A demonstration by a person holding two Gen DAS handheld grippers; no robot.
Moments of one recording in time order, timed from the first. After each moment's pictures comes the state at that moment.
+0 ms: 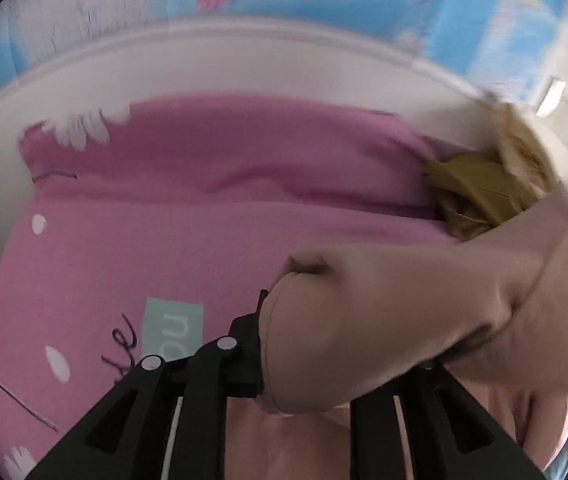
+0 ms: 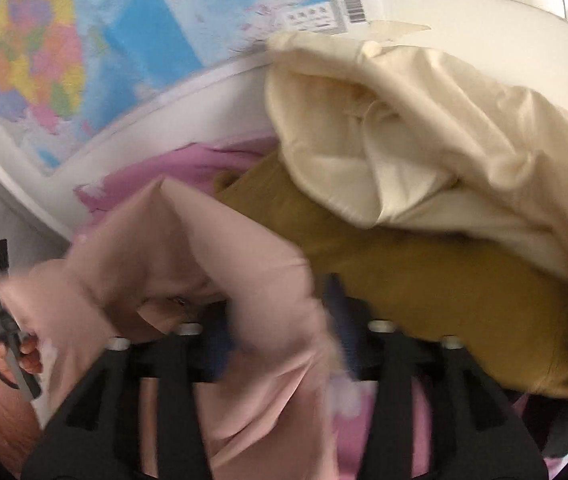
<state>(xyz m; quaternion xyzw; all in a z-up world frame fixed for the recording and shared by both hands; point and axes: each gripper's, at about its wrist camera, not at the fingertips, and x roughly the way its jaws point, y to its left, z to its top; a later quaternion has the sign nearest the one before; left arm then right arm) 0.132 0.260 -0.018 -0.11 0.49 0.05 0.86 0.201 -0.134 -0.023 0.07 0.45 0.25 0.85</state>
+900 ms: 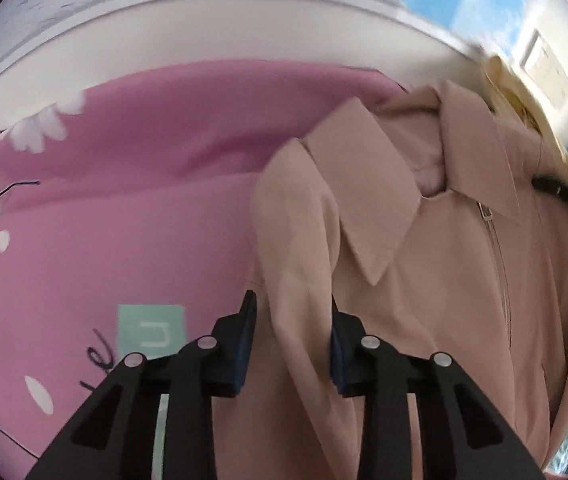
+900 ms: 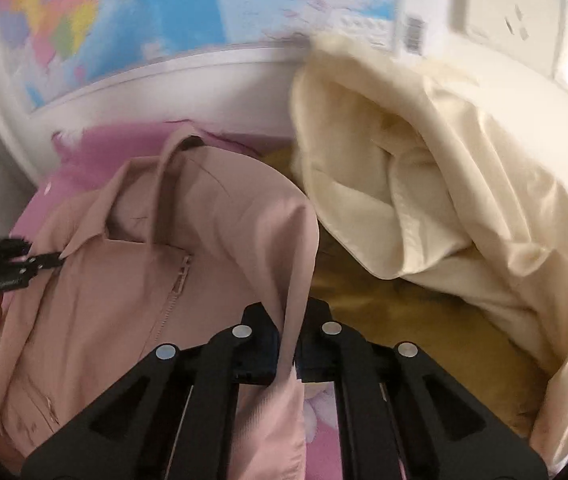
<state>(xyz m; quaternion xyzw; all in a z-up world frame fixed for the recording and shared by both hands) 0.120 0.263 -0.045 -0.07 0.50 -0.02 0.86 0.213 -0.100 -0.015 -0.04 0.44 0.24 0.86</state>
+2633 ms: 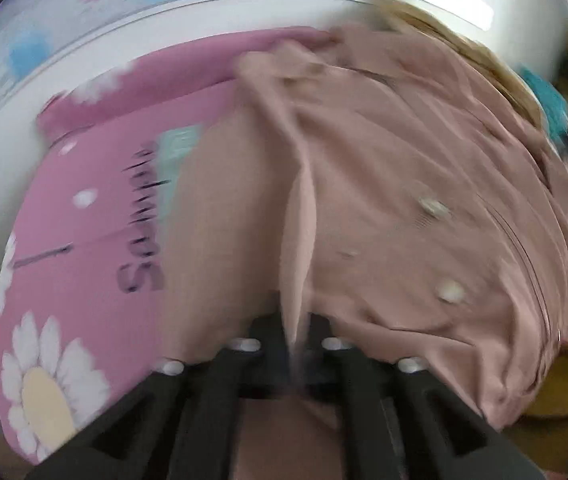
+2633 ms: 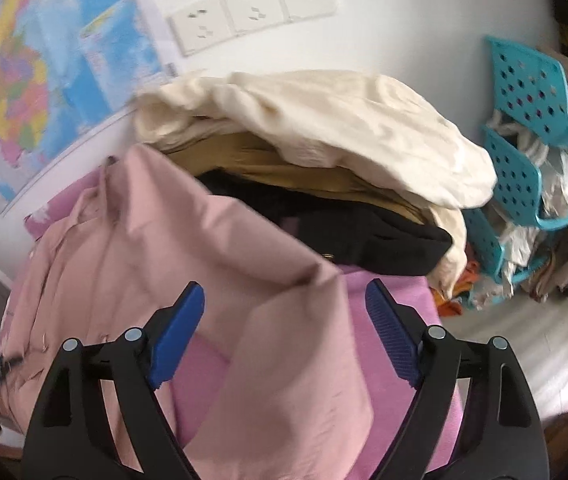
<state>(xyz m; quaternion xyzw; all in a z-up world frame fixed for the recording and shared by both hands) -0.089 0.262 -0.050 0.00 0.49 -0.02 0.87 0.000 -0.304 -0.030 0.11 0.37 0.10 0.92</state>
